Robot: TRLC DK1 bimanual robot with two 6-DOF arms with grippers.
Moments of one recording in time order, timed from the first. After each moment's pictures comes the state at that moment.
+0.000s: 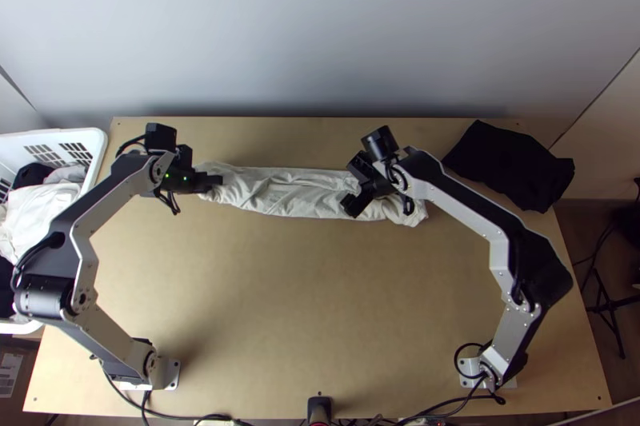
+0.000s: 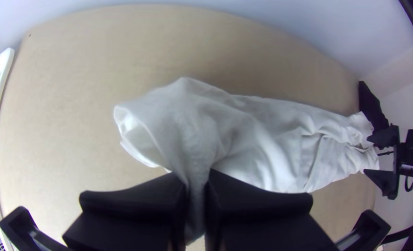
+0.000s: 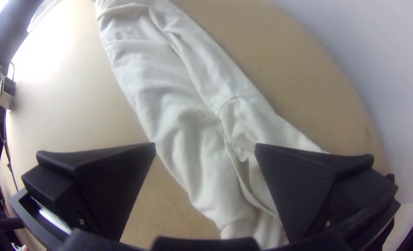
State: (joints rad) left arm -0.04 1.74 1.29 -0.58 0.20 -0.10; right arm 0.56 1.90 1.50 -0.65 -0.11 -0.29
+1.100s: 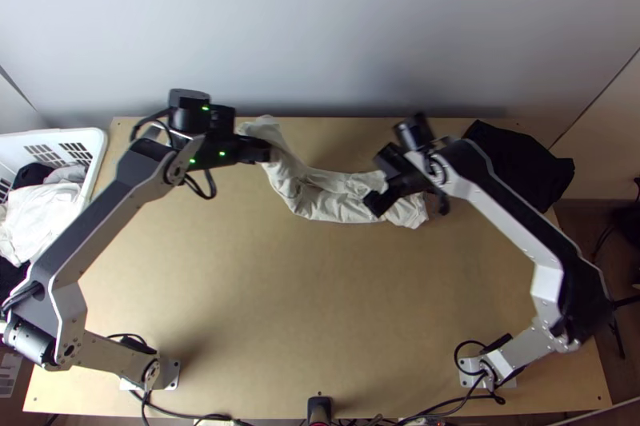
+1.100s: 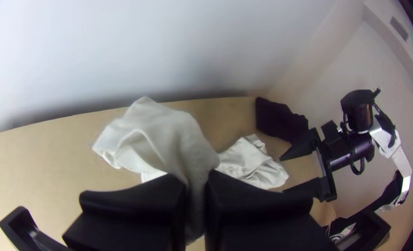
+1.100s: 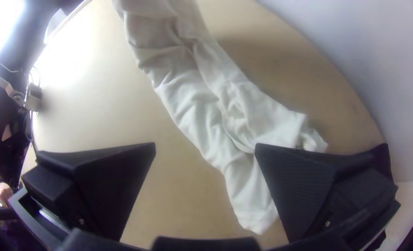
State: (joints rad) left arm -0.37 1.57 1.53 -0.54 0.30 -0.23; right arm 0.50 1.69 1.53 -0.91 -0.18 -0.26
